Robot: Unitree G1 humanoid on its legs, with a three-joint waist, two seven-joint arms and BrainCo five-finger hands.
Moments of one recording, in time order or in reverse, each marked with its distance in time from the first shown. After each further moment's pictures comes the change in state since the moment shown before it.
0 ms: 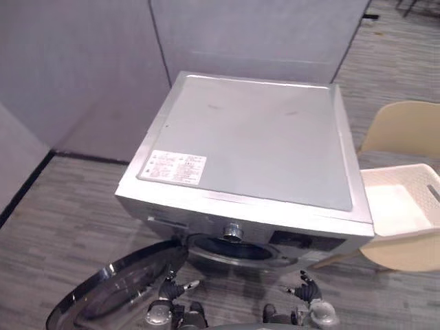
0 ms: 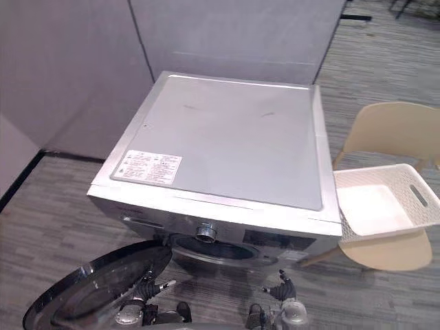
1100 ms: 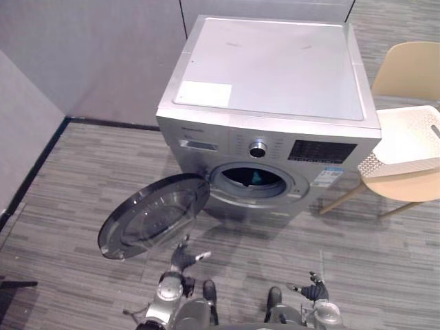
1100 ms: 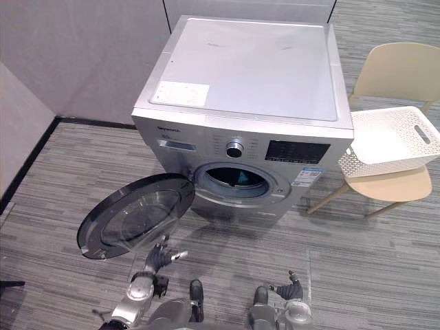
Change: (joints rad) left arm -0.008 0.000 -0.168 -0.485 -0.012 -0.017 0.058; right arm 0.063 0.010 -0.049 0.036 0.030 -0.001 -0.064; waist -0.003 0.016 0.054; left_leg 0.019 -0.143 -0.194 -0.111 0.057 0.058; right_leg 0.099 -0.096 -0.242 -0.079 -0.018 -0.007
